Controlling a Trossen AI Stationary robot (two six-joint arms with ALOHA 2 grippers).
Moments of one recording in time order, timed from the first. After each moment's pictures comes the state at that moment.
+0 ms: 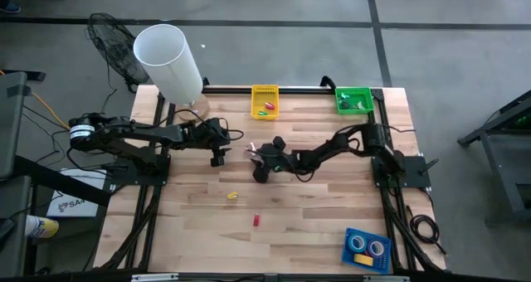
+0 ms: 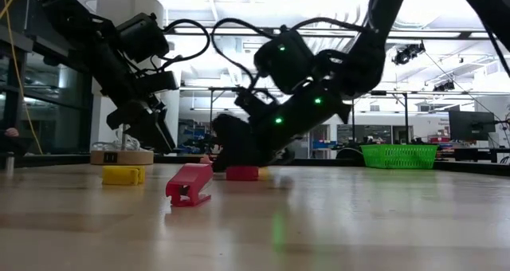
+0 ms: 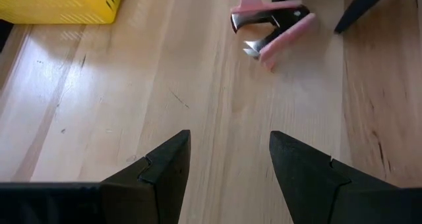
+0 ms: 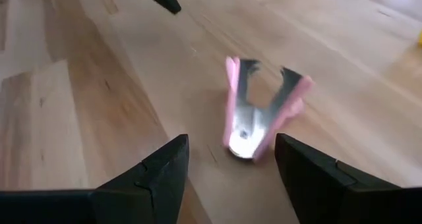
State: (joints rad) left arm 0.29 1.28 0.47 0.00 -0.10 0.23; right arm 0.00 2.18 1.05 0.57 0.38 0.35
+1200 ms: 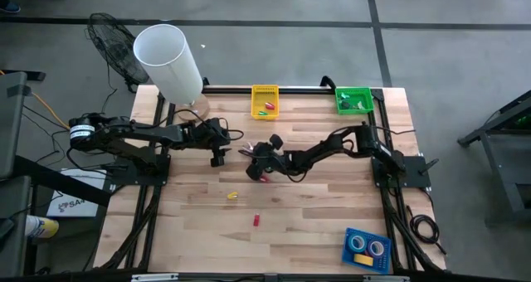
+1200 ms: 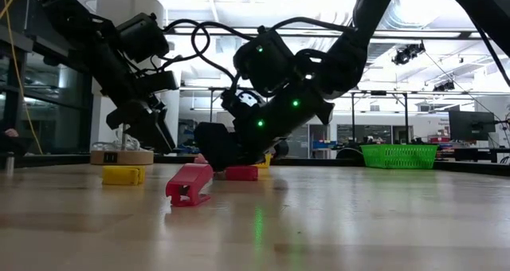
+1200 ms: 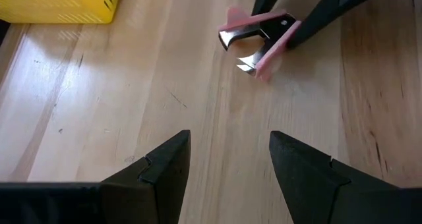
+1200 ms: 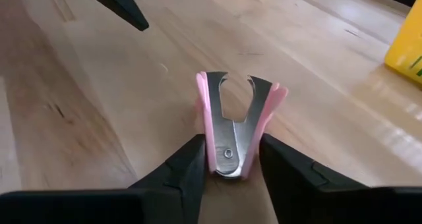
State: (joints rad) left arm 0.29 1.28 0.47 0.00 -0.10 0.23; right arm 0.01 2.24 1.20 0.45 0.54 0.33
